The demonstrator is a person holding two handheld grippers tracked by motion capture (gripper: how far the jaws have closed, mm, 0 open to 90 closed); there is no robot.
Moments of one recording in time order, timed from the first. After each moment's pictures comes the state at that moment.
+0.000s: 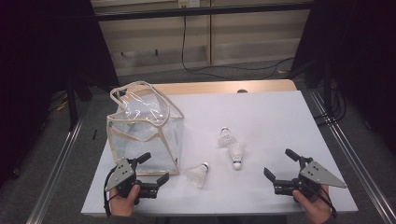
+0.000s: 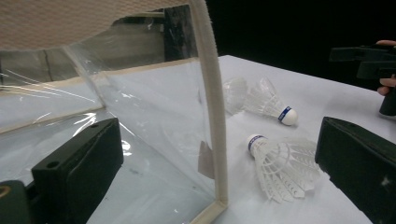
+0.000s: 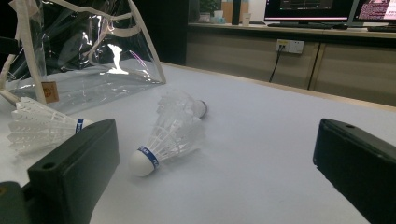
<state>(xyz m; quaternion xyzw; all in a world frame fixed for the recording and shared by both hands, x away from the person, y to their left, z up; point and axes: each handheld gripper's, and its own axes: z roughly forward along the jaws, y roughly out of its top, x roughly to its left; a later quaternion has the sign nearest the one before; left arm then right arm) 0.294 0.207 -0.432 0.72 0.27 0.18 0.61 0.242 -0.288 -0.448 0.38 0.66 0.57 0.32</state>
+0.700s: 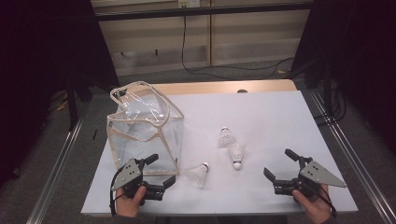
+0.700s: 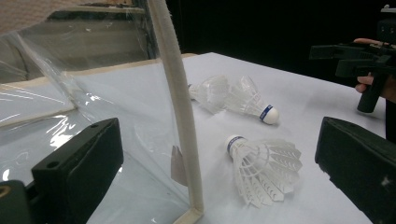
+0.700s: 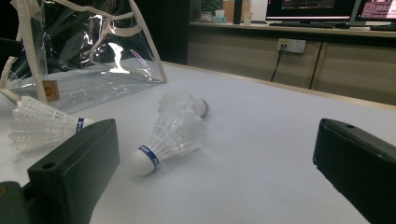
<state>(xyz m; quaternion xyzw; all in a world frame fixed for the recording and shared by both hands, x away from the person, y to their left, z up) 0.292 0.191 -0.434 0.73 0.26 0.15 0.62 0.243 -0.288 -0.448 0.38 0.66 0.57 0.32</state>
